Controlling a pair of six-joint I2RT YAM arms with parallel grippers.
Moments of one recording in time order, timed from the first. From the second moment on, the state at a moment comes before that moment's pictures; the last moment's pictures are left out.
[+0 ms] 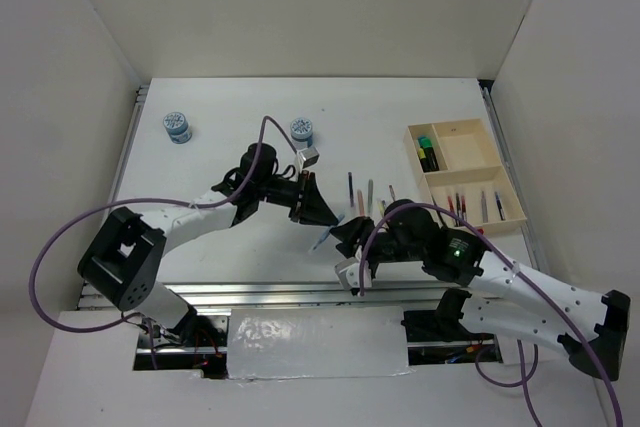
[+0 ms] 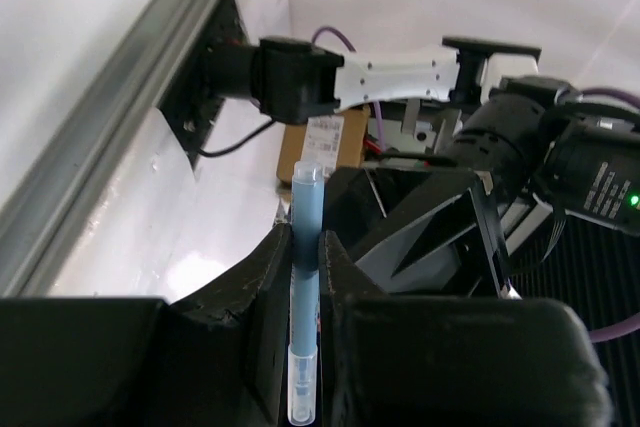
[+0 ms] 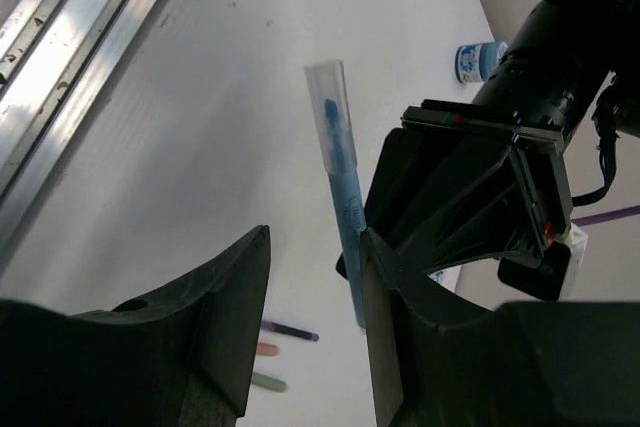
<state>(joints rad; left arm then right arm) -0.57 1.53 0.87 0.28 1.06 -1.19 0.99 0.81 0.72 -0.42 -0.38 -1.24</state>
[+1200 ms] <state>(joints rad) -0.33 1.42 1.03 -0.09 0.79 -0.89 0.98 0.71 0.69 -0.40 -0.23 -1.07</state>
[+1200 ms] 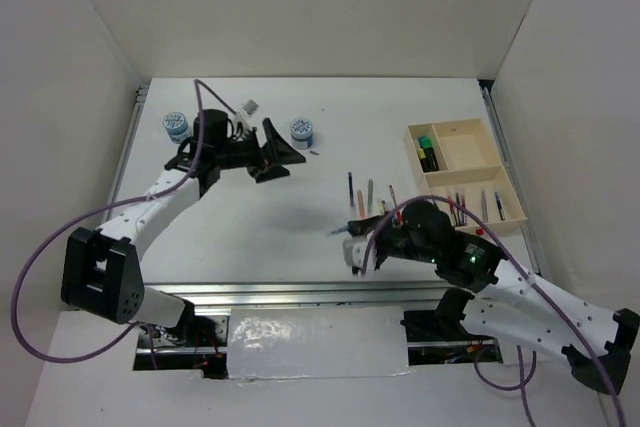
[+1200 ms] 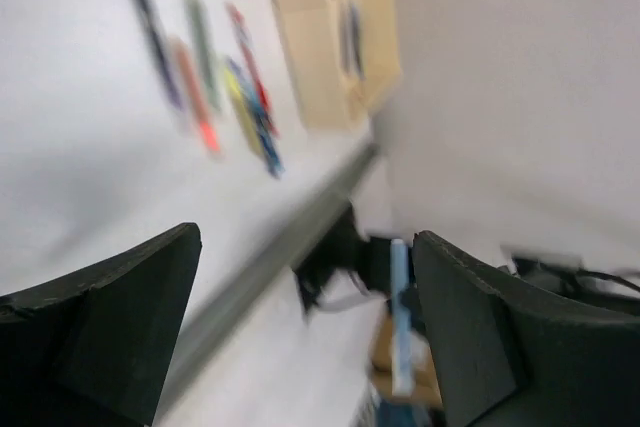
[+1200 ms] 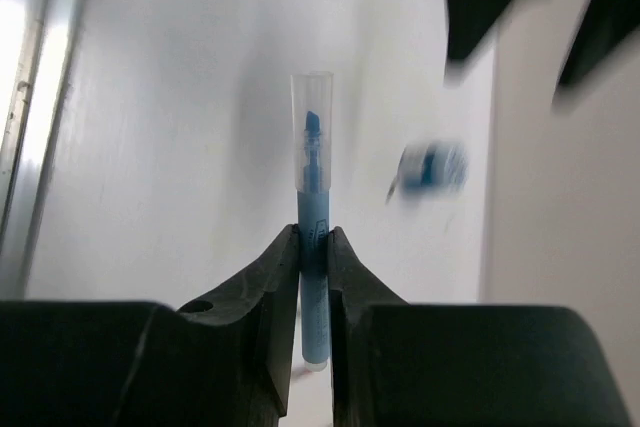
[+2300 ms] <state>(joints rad) -0.42 1.41 1.09 -0.31 0.38 -0.60 -0.39 1.38 0.90 -0.57 -0.48 -0.29</state>
